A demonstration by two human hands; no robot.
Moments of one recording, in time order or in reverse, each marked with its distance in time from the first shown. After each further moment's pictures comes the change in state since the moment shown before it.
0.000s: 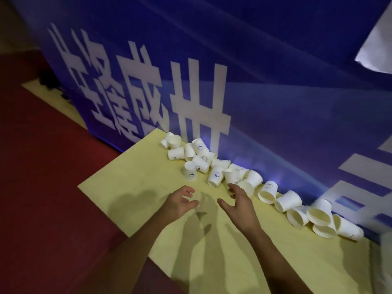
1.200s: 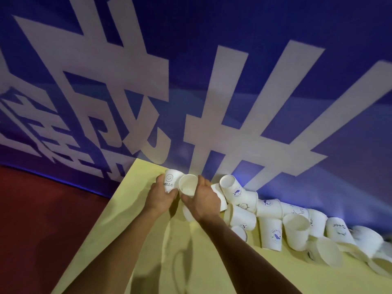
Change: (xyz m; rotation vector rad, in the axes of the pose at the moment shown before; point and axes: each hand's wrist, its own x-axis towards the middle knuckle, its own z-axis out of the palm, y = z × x) left_hand 0.427 -0.095 -0.180 0.199 -0.083 -0.018; right_hand 0.375 -0.090 0.282 -0.451 0.146 0.341
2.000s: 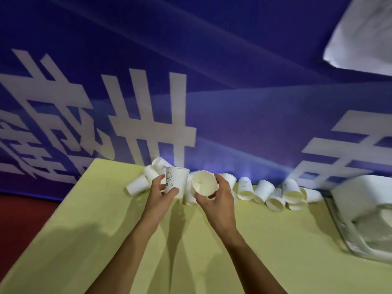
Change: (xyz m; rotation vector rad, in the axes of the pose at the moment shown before) left_hand -0.298 0.173 0.121 -0.539 -0.070 0.073; right_hand -0.223 0.215 -0.209 0.685 0.341 0.004
